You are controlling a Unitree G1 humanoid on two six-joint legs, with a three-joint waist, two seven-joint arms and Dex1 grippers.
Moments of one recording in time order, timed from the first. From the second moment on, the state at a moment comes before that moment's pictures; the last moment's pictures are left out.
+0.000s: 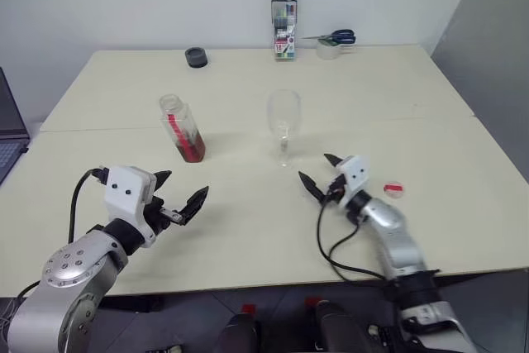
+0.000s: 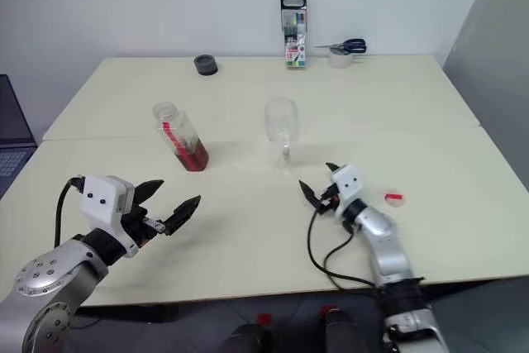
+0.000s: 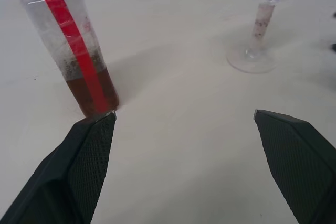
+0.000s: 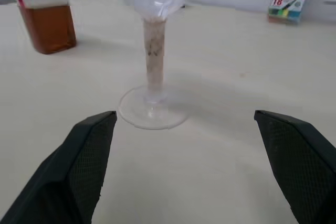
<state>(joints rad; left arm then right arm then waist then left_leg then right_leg) 0.14 0.56 0.35 -0.65 -0.50 0.68 -0.39 -0.29 -0.30 0.09 -0.03 0.15 0.07 0.65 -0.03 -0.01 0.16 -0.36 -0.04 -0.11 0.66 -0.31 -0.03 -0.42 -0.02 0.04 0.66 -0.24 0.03</state>
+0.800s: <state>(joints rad) -0.18 0.52 0.36 -0.31 -0.39 0.55 -0.29 -0.45 -0.61 -0.01 -0.55 0.75 0.71 0.76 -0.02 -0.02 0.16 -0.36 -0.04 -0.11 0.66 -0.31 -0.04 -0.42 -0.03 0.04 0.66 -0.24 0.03</state>
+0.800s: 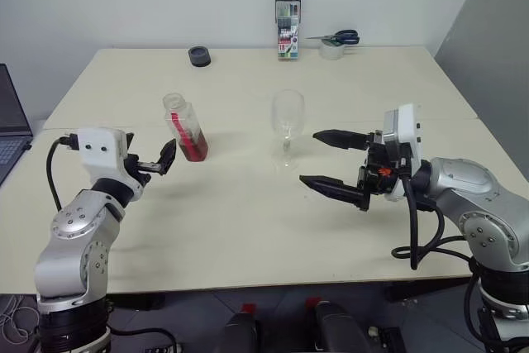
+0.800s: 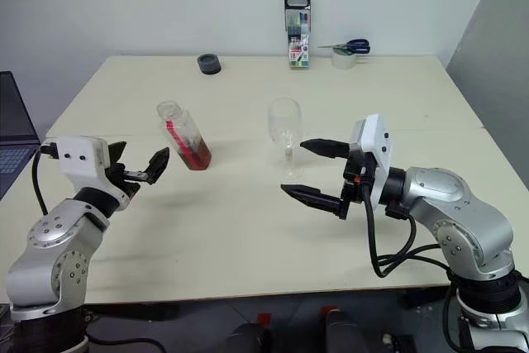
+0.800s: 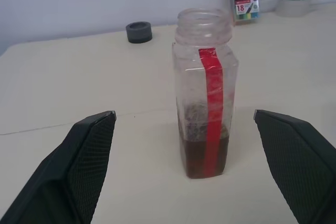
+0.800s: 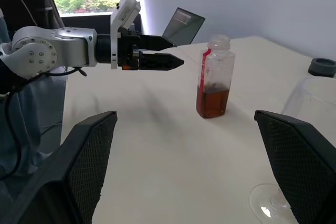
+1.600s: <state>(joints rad) -0.31 0.53 0.28 -0.04 -0.31 0.40 -0.39 -0.46 -0.60 -0.01 -0.57 0.77 0.72 0.68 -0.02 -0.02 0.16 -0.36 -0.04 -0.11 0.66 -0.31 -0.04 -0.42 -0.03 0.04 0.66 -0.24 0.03</state>
